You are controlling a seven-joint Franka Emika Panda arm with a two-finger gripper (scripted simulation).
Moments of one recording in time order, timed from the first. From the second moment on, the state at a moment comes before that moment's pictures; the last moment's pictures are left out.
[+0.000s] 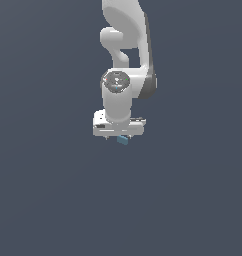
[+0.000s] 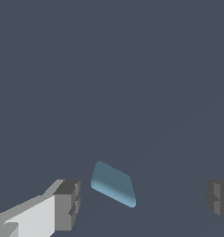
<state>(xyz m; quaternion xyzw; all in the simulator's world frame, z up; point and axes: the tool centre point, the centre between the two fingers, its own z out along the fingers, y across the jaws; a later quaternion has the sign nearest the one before) -0.021 -0.011 0.136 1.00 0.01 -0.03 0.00</state>
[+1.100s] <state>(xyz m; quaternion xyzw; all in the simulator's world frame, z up) -0.023 -0.018 0.137 1.00 0.02 -0.03 -0.01</state>
